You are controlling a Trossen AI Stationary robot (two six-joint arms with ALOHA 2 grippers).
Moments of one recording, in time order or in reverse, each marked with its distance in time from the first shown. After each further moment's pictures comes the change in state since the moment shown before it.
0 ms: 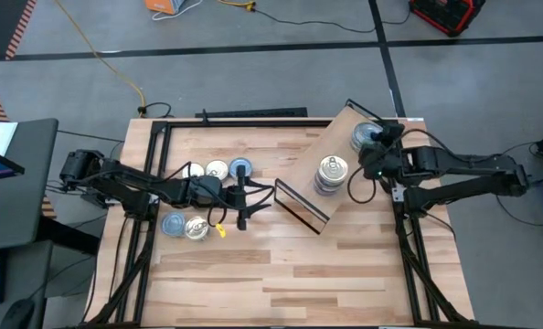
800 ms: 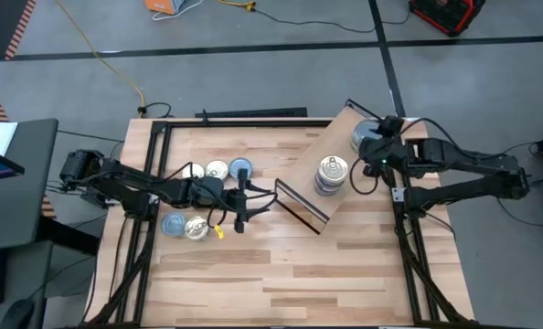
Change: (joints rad) left arm 0.000 0.000 0.000 -0.063 0.053 0.018; right arm -0.057 0.016 0.109 -0.004 -0.138 -0.039
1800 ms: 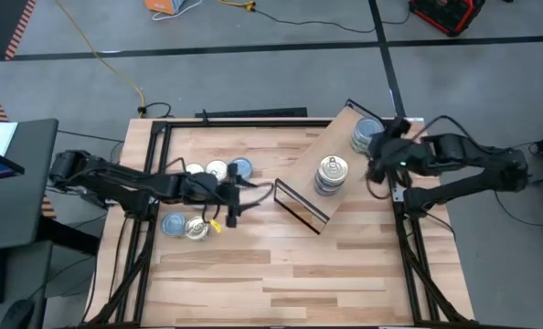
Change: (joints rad) left arm 0.022 -0.138 0.000 -0.256 -0.048 -0.146; right arm 0.154 0.003 0.185 -0.124 -0.125 0.323
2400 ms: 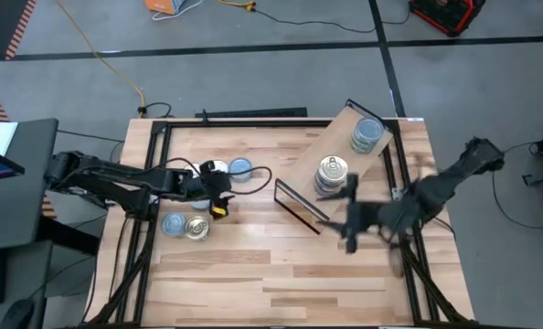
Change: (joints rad) left arm 0.056 -0.047 -0.001 -0.595 -0.165 -0.426; right arm 0.565 0.285 0.001 0.762 0.015 -0.190
